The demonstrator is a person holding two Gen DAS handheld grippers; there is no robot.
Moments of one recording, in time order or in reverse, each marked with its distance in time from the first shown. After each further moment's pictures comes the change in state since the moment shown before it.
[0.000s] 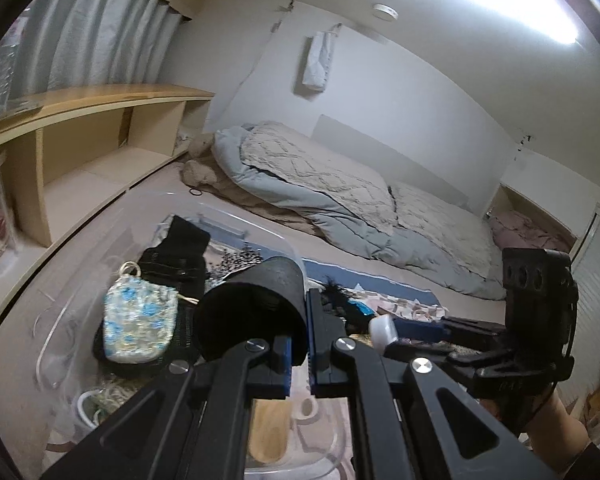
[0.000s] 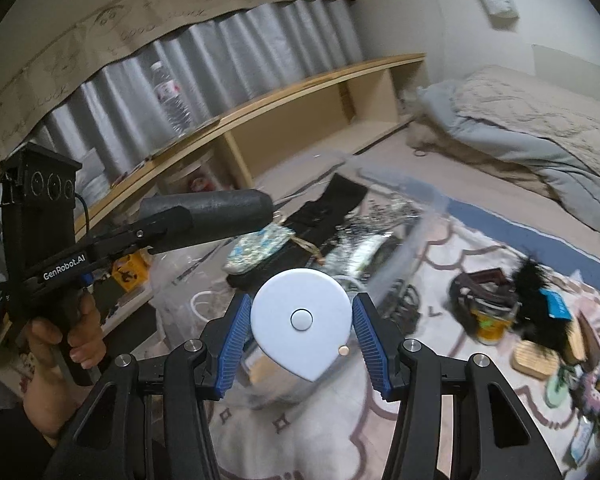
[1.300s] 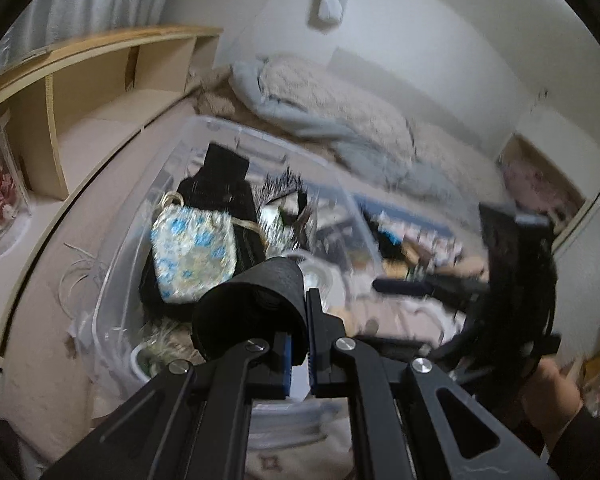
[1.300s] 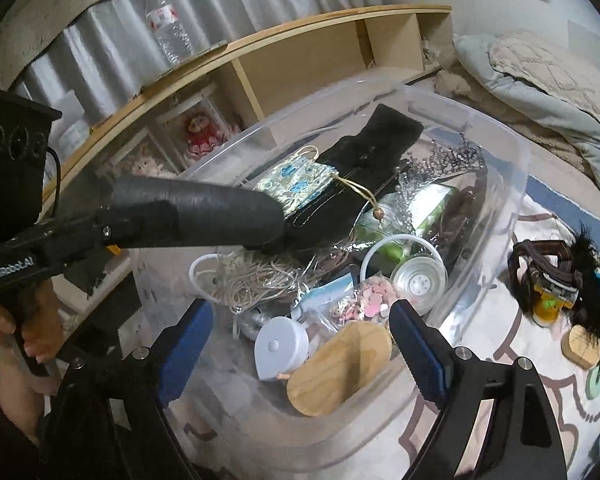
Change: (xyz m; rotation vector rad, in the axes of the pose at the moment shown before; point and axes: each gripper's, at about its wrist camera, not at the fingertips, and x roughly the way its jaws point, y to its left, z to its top) left arm 0.007 0.056 -0.012 0.039 0.306 0.033; right arm 0.088 0.034 -0.013 0.010 0.169 -0.030
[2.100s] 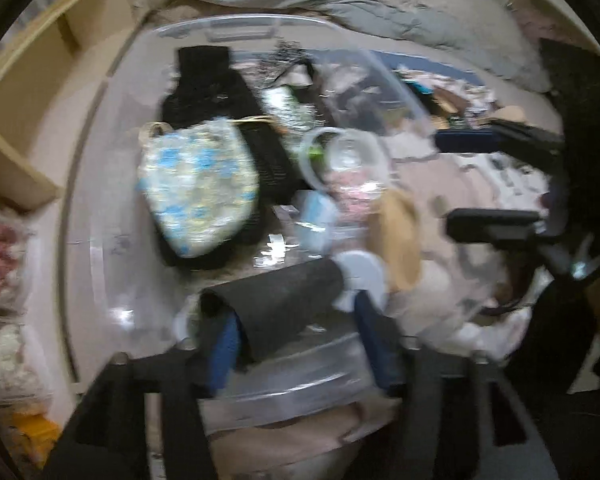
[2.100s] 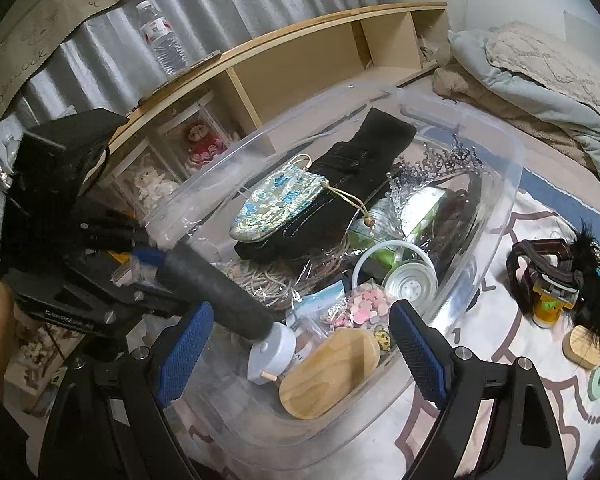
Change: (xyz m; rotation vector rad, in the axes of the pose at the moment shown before) left arm 0.054 0.007 0.002 0.291 0.468 0.184; right arm -0.003 -0.013 0.008 0.018 0.003 0.030
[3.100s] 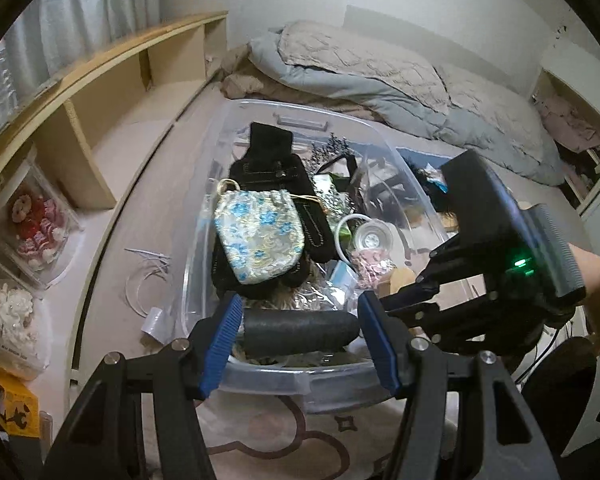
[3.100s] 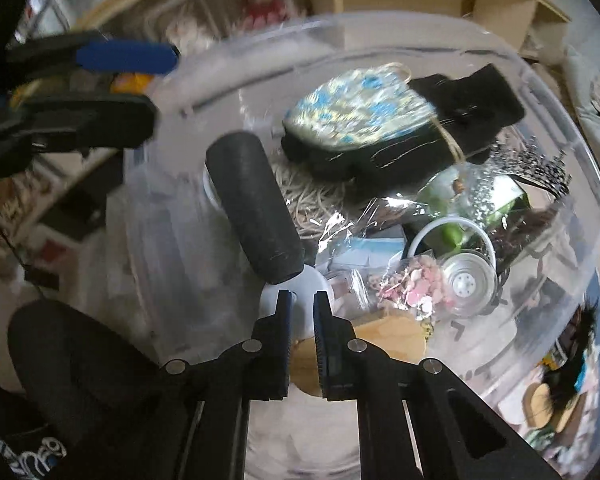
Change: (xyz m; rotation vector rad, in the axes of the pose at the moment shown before) left arm -0.063 0.012 -0.029 -0.204 -0.339 0.028; right arm 0.078 0.059 0.003 -0.392 0.458 -0.049
